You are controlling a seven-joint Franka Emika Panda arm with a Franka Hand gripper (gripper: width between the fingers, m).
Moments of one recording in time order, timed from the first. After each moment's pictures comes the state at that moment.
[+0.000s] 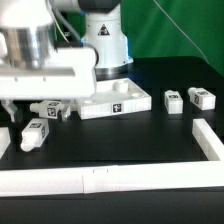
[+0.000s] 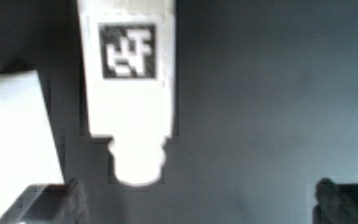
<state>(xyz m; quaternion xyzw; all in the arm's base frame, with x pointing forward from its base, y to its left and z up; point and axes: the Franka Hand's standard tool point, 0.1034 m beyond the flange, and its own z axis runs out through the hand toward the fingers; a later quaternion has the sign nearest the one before) 0.533 -0.128 0.070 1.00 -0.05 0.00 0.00</state>
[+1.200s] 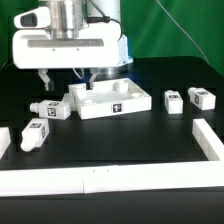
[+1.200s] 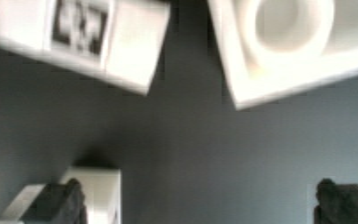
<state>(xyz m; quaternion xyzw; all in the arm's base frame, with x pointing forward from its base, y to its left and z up) 0.408 -0.081 0.071 1.00 -0.03 0.05 0.02</state>
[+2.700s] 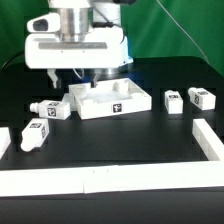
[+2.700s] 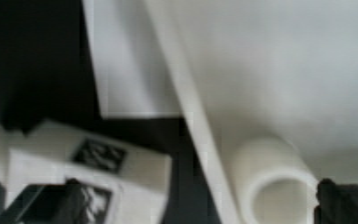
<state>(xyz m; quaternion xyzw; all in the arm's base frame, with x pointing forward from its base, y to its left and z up) 0.366 -0.089 0.046 1.00 -0.03 0.01 0.02</state>
